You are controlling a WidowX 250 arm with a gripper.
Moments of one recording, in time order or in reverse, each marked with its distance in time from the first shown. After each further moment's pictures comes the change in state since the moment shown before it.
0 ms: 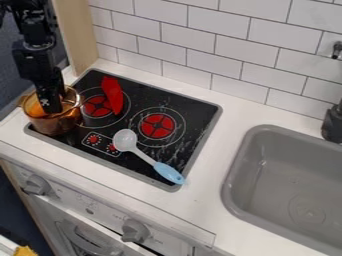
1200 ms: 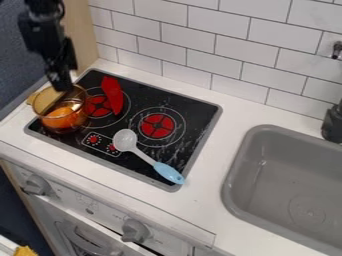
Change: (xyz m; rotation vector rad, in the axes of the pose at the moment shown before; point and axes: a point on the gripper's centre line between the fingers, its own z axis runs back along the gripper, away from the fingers) arm -0.026 -0.001 0.066 -0.081 0.085 -0.030
